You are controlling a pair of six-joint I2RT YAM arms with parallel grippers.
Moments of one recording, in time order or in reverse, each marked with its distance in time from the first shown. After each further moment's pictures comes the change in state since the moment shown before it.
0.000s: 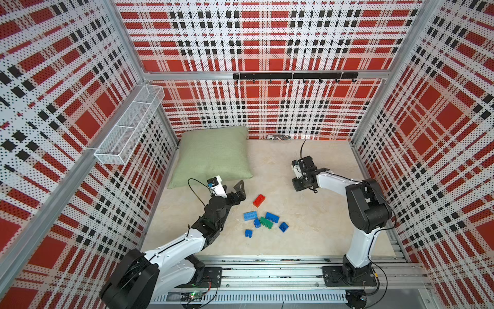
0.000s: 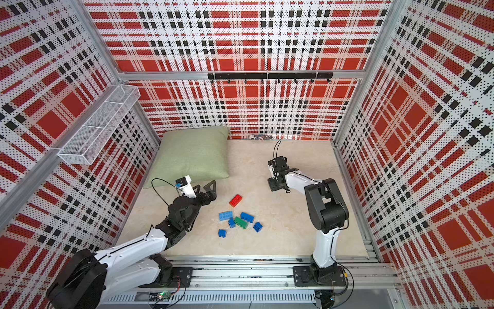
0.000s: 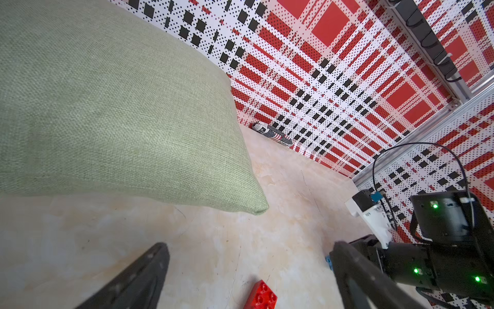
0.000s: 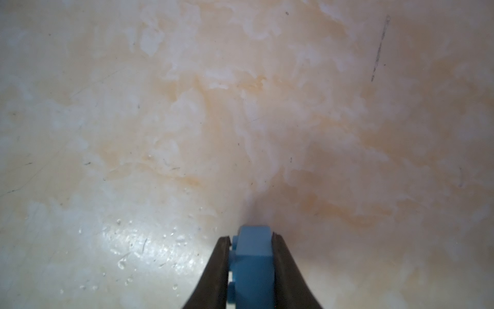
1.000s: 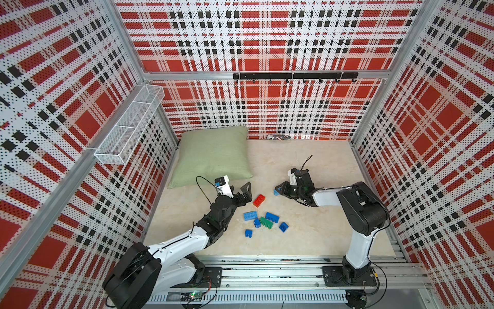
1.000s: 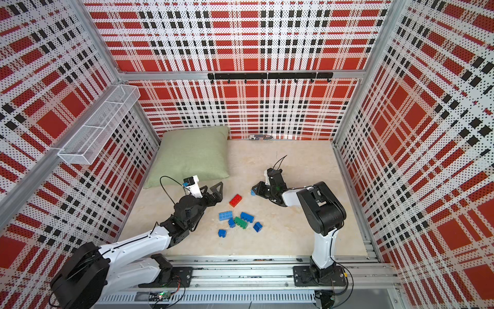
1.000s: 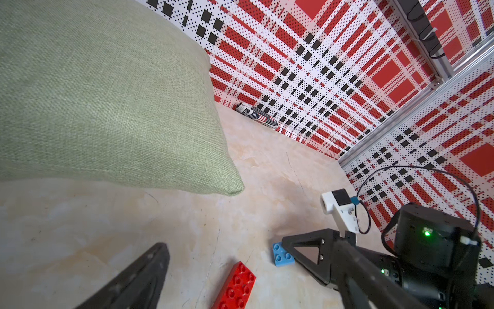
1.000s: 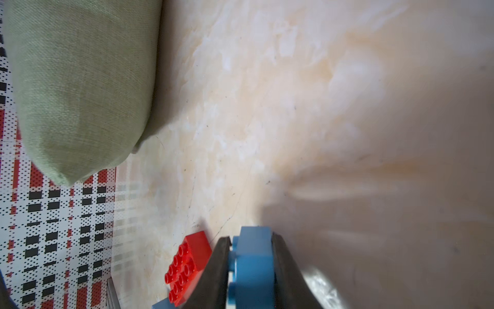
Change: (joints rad) left arm -0.074 0.068 0.048 -0.022 0.019 -0.027; right arm 0.096 -0.003 -0.337 0.721 -0.375 0.783
